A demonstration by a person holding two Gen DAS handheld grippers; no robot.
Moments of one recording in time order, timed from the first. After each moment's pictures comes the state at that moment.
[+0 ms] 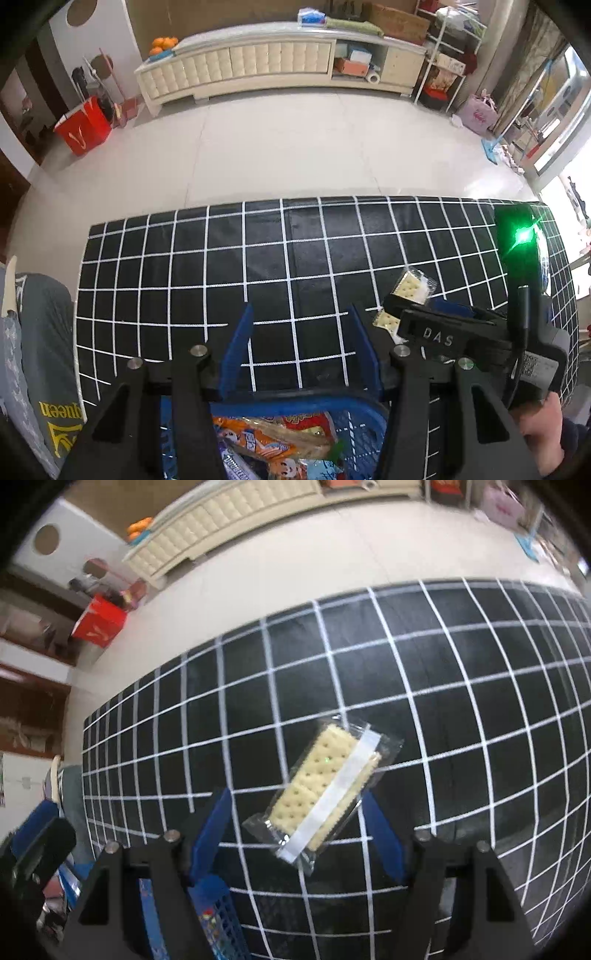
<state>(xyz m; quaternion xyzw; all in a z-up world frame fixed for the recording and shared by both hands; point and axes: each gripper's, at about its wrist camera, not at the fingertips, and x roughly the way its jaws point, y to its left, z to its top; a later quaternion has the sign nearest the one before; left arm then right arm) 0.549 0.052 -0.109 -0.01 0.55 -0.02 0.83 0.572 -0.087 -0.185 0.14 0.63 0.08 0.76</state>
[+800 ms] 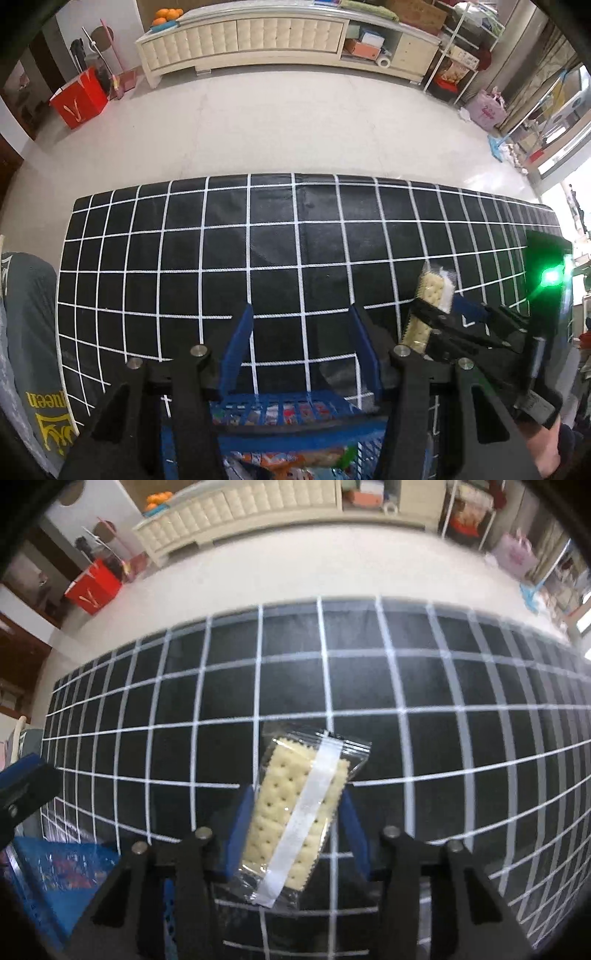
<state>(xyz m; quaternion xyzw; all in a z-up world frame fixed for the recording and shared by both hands) 0.559 0.066 -0.129 -0.04 0.58 -0.02 0.81 0.543 -0.092 -0.170 0.02 0.60 0.08 0.80</state>
